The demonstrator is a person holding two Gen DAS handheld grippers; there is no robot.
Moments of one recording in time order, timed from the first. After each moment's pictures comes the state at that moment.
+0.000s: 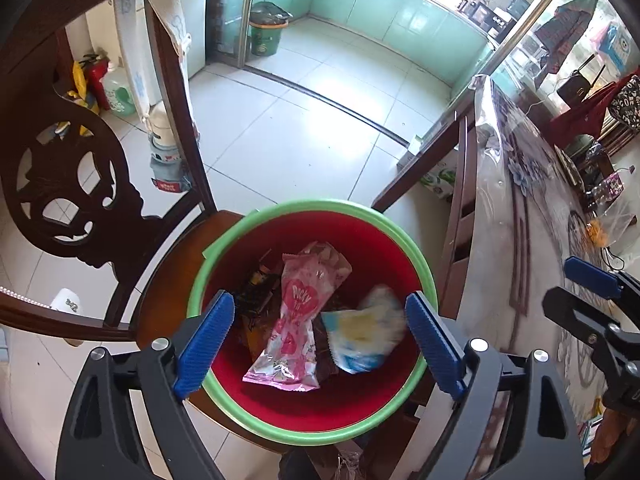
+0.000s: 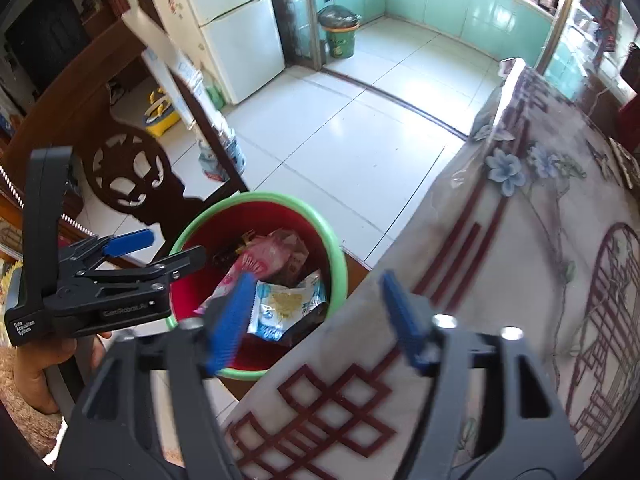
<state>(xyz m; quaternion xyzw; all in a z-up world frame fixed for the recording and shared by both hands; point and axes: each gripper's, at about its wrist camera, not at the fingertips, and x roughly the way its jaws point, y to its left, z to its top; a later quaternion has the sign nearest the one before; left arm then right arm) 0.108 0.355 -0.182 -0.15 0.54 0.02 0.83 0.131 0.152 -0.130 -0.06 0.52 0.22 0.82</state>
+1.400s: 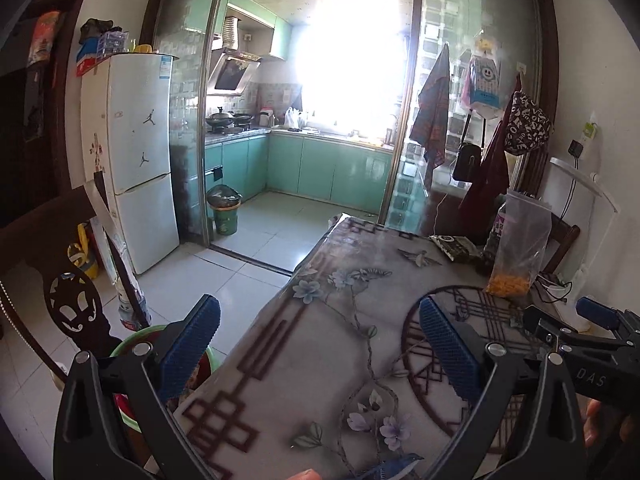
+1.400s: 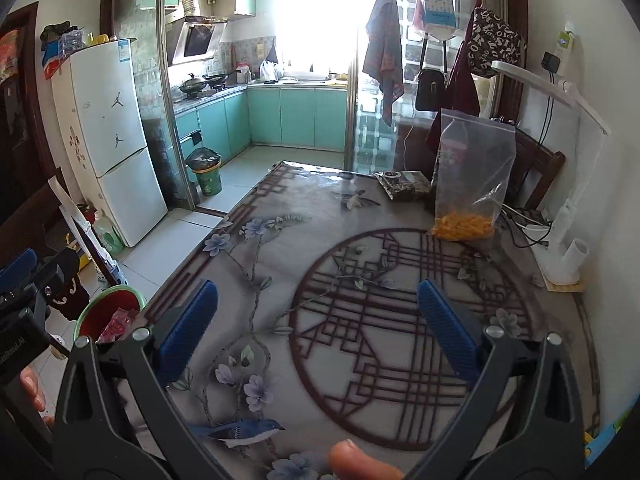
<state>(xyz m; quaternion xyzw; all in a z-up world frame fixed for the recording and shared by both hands) -0.019 0.025 -0.014 -0.05 0.24 0.03 0.97 0.004 -0.187 -0.007 0.01 0.31 0.02 0.95</state>
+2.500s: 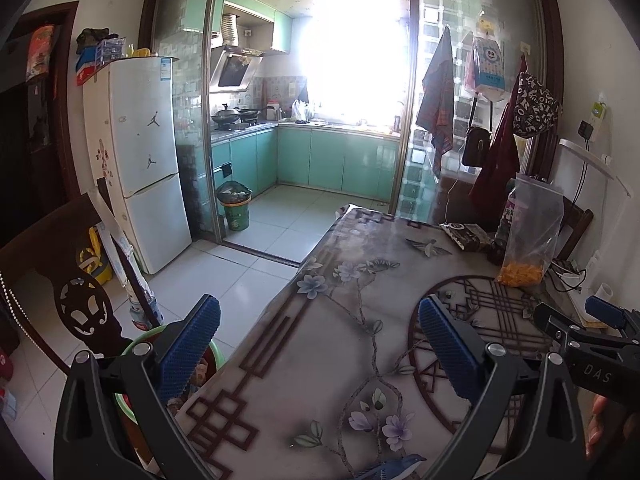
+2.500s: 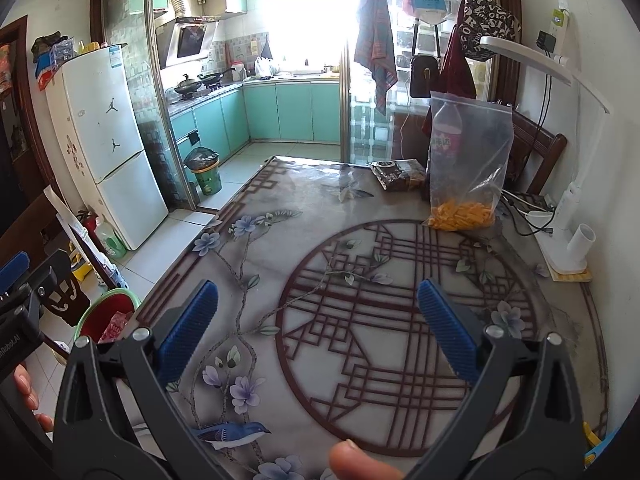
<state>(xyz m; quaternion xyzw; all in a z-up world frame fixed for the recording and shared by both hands) -0.004 0.006 -0.008 -0.03 0.26 0.05 0.96 0.018 -0.212 -0.019 0.03 0.32 0.03 0.95</state>
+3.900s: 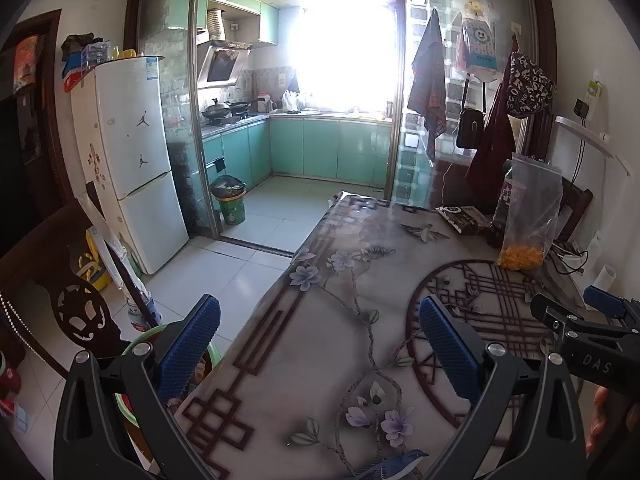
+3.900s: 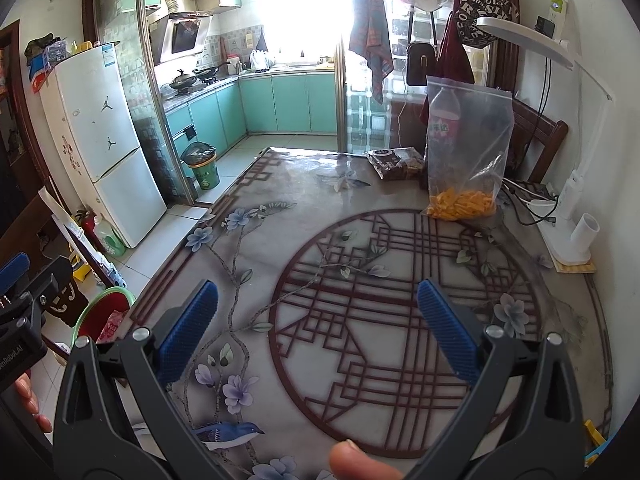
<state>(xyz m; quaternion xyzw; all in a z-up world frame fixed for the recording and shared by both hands) 0.010 -0.002 -0.015 0.00 0.28 0.04 0.96 0.028 -0.219 -0.032 0.04 0.33 0.02 0.94</state>
